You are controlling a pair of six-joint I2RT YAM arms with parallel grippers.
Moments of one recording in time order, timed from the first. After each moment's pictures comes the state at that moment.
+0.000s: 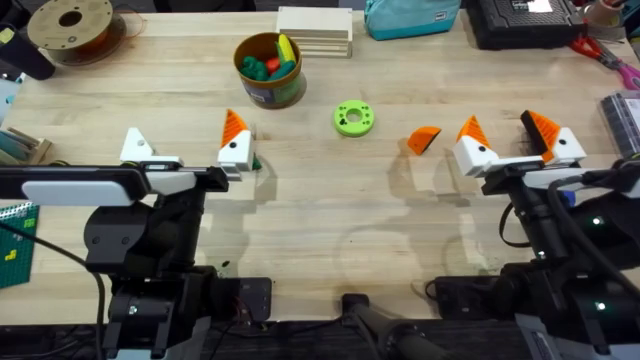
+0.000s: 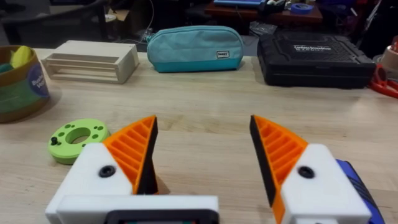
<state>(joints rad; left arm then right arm) -0.01 0.00 0.01 -0.02 0.01 -0.01 0.00 0.00 0.01 -0.09 -0.04 0.00</state>
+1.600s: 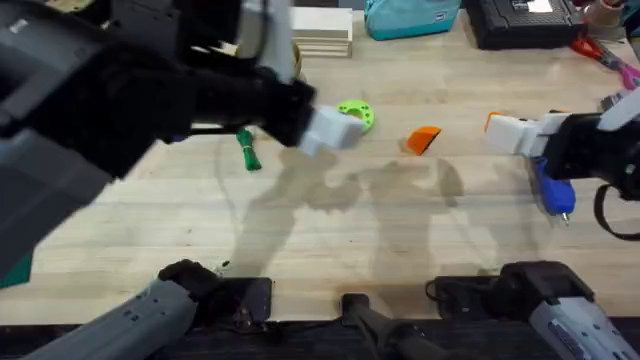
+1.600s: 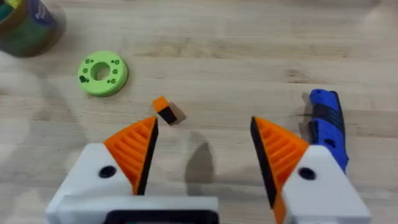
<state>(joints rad) -0.47 1.09 1.05 -0.78 0.31 0.05 0.00 0.61 0.81 -0.90 -0.05 0.03</state>
